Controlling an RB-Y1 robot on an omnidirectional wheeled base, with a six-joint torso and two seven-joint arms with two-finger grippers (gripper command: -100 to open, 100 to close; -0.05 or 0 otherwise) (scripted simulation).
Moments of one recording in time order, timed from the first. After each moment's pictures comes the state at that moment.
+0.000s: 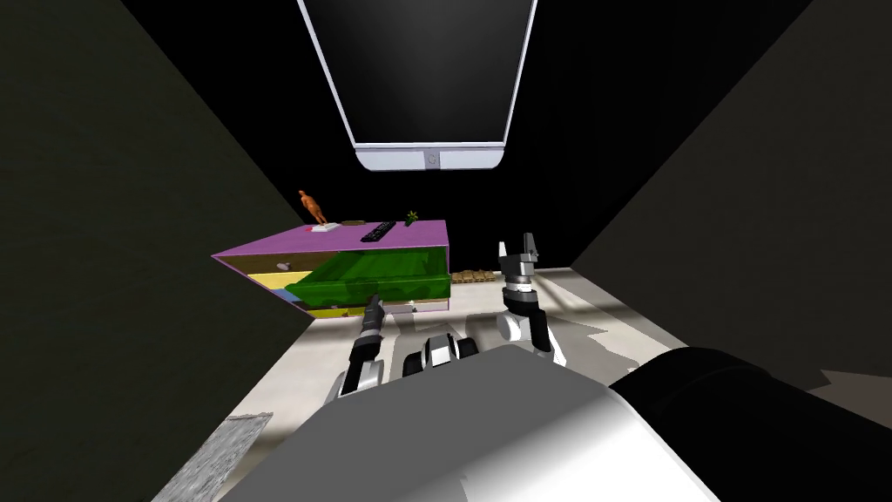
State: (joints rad) left arm 0.34 0.06 -0.01 -1.59 -0.08 -0.40 0.04; right arm 0.46 0.01 -0.02 -2.30 -0.12 -0.50 -0.10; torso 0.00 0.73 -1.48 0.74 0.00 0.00
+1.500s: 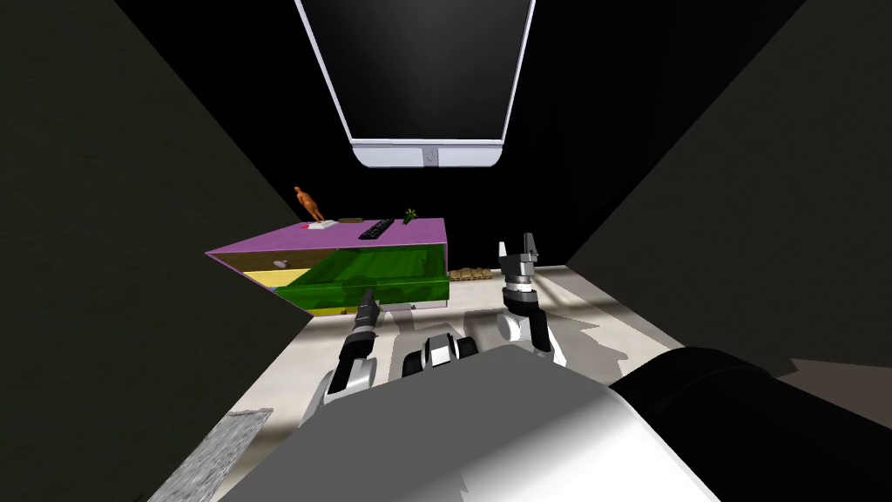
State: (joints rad) left arm 0.39 0.09 -0.02 -1.81 -0.08 -0.17 0.08; right arm 0.46 0.01 -0.02 -2.30 -0.12 -0.50 -0.10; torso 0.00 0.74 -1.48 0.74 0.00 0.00
